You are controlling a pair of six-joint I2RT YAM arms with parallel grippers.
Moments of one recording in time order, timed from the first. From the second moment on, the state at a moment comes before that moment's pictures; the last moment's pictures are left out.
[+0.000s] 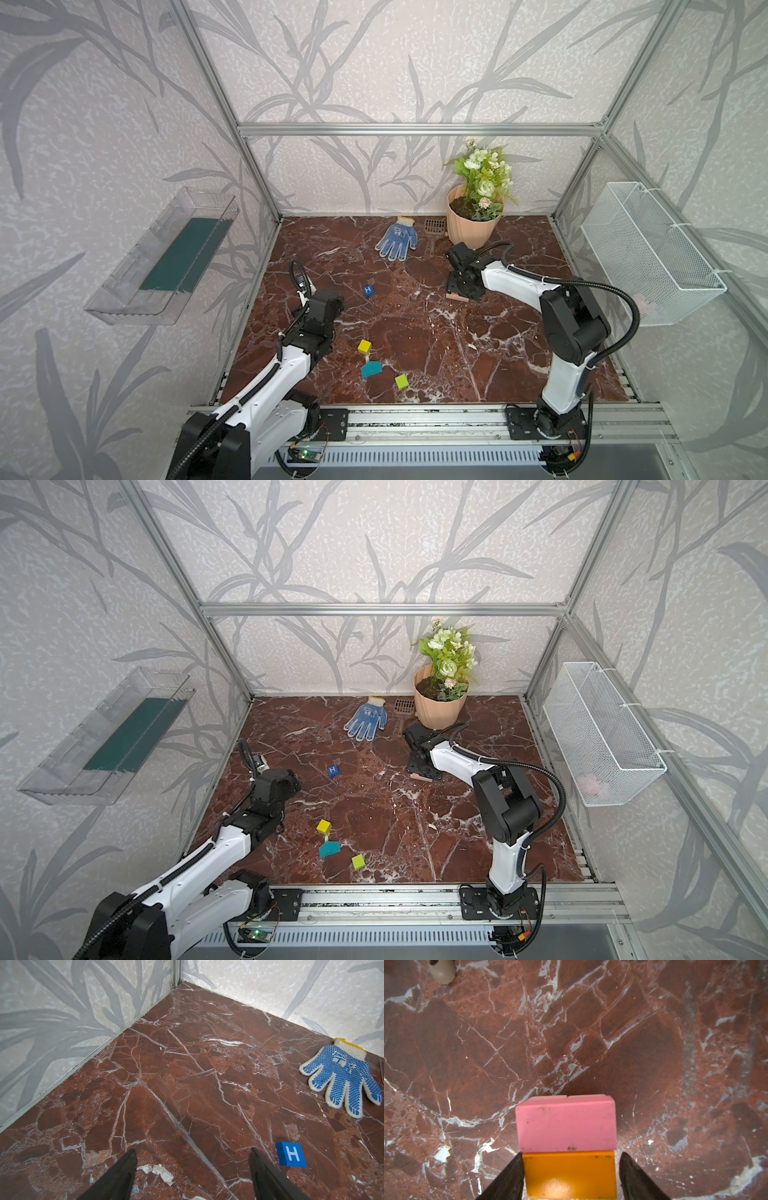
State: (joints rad) left arm -0.28 0.98 0.42 -0.09 -0.60 -0.55; right arm 0.52 1.87 1.27 -0.63 0.19 0.78
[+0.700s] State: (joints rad) left arm -0.28 0.98 0.42 -0.09 -0.59 -0.54; right arm 0.52 1.83 1.21 -0.56 0.14 0.74
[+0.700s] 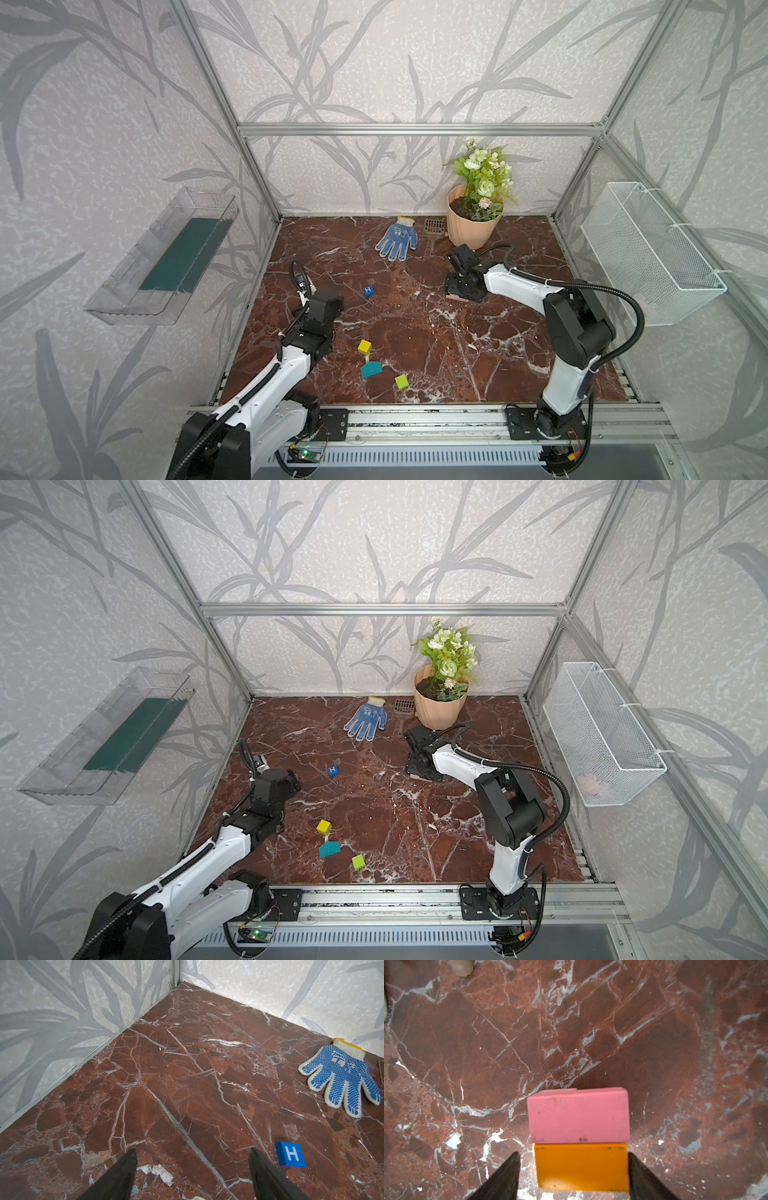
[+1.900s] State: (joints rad) left arm -0.87 1.70 0.90 0.14 -0.13 -0.49; right arm 0.32 1.97 1.45 -0.66 0.06 0.49
